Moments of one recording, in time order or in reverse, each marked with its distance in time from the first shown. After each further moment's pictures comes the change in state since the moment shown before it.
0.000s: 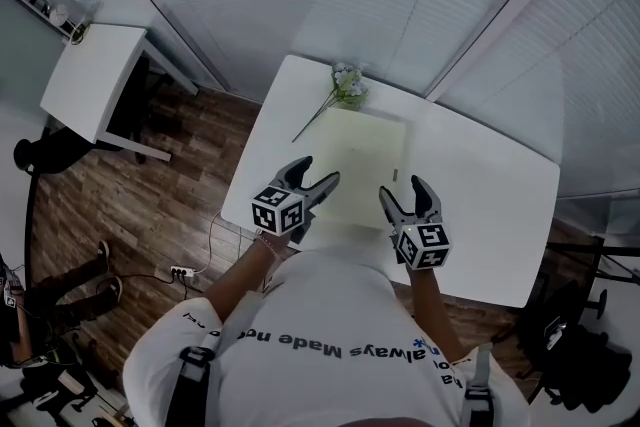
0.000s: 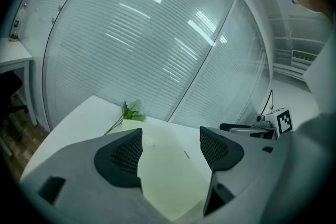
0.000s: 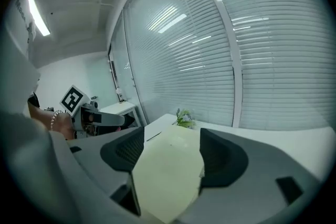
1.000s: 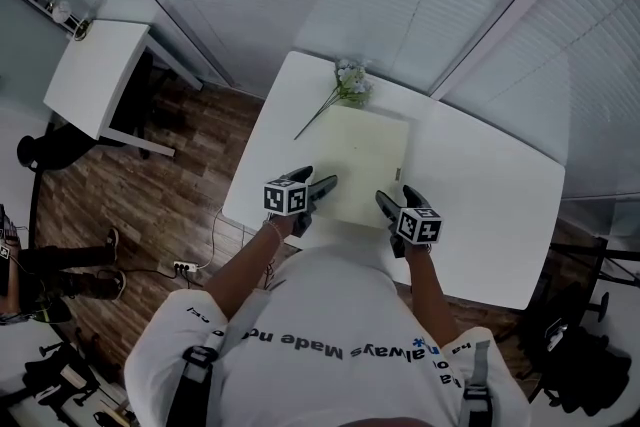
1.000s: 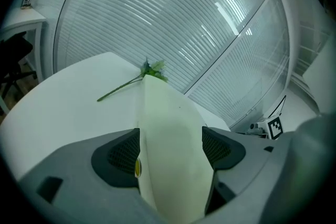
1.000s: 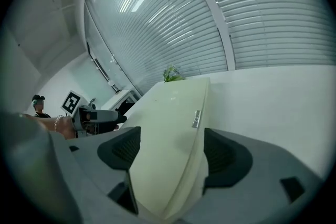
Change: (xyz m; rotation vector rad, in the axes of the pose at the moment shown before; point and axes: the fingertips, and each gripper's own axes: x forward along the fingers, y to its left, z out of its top) left arm 0.041 0.069 -0.108 -0.207 0.218 0.052; right arm 0.054 -0.042 -0.141 0.285 0.276 0.045
